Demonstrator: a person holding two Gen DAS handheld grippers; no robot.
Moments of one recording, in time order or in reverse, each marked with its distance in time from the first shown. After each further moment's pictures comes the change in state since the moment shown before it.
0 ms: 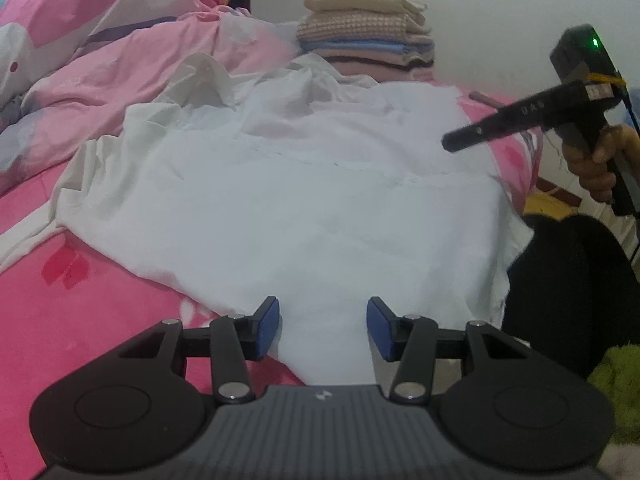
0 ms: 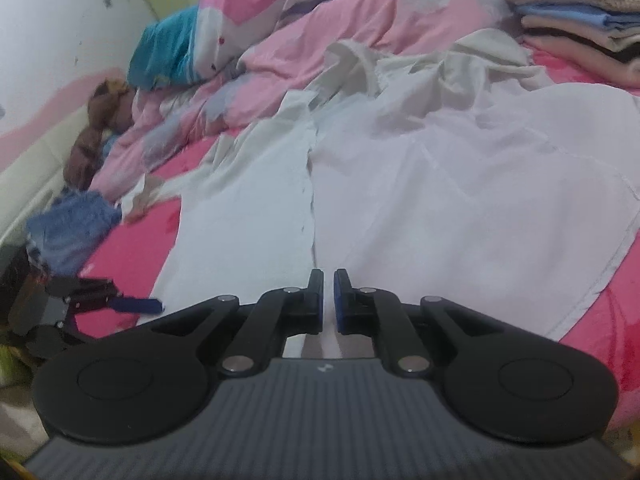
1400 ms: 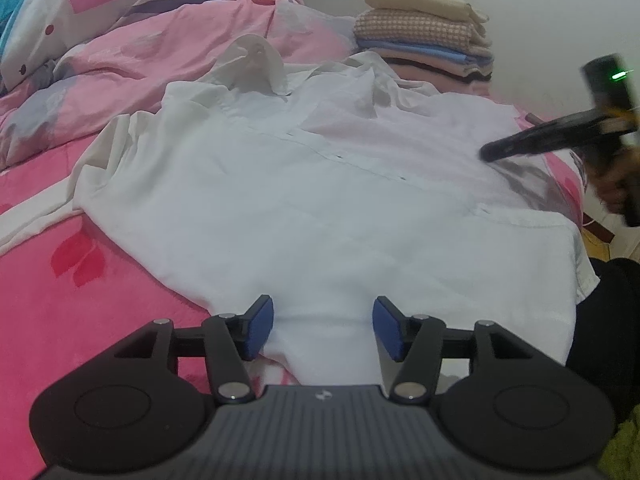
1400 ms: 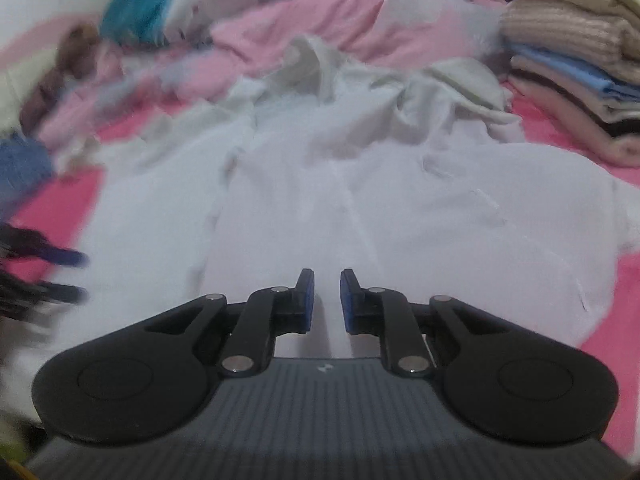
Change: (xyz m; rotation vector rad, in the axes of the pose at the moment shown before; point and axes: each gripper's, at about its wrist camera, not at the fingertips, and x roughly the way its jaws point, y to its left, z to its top) left arm 0.032 0.029 0.010 -0.126 0.017 0.055; right arm 0.035 -0.058 0.048 -0.185 0.018 -0.272
